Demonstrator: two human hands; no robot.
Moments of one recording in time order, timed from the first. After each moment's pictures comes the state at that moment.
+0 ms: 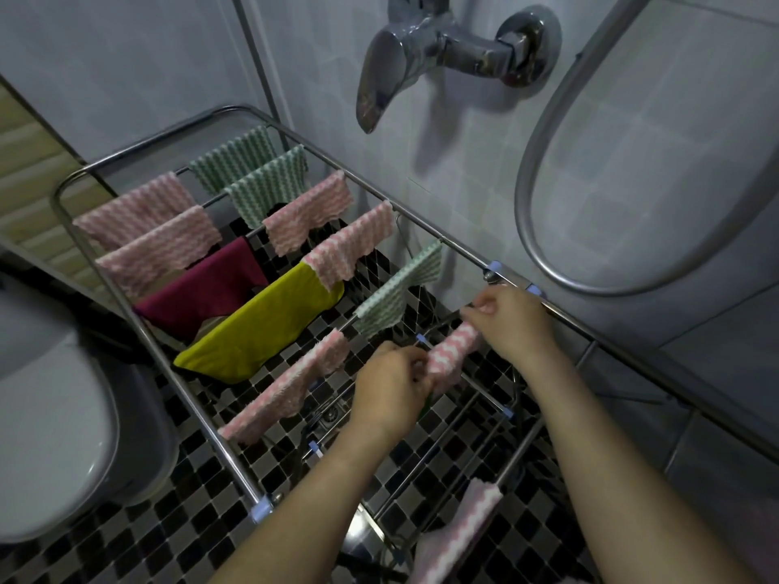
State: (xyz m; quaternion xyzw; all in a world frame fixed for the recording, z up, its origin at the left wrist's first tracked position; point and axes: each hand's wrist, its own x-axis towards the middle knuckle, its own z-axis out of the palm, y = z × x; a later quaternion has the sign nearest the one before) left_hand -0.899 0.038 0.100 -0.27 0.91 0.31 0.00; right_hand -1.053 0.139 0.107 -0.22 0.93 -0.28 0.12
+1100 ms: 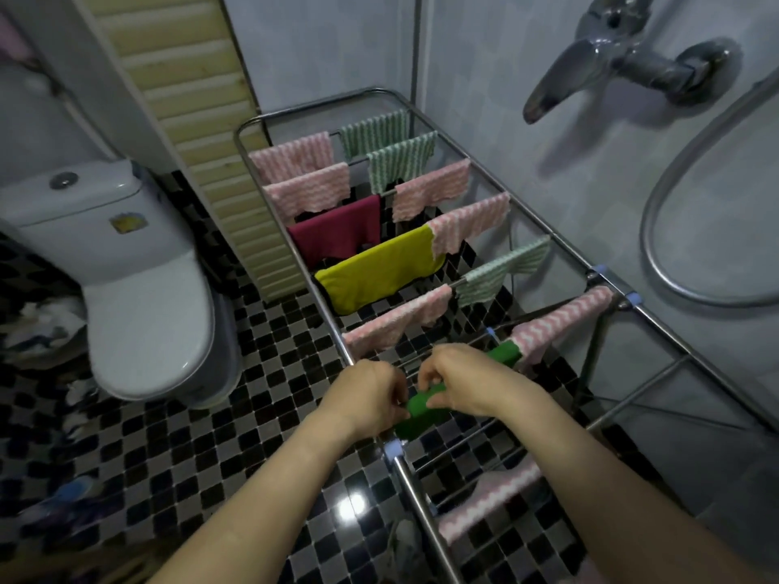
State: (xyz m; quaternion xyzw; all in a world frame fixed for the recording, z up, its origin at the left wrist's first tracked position) left_hand -0.732 -0.003 0.121 -0.27 0.92 0.25 0.12; right_hand -0.880 0.088 0.127 -0.60 0.74 -0.04 0.30
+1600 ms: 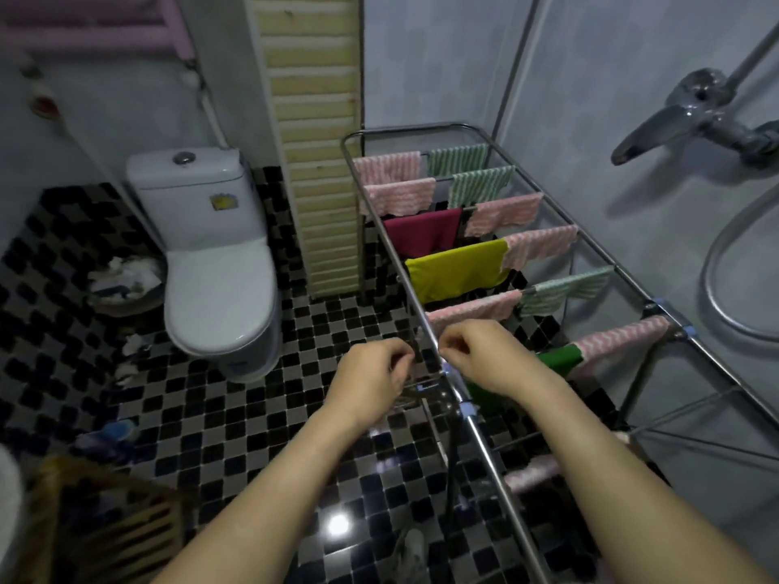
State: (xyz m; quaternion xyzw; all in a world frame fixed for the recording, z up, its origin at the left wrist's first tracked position) left_hand -0.607 0.011 0.148 -0.39 0.83 0.37 -0.16; right_hand -0.784 0.069 0.171 -0.60 0.76 -0.12 0.22
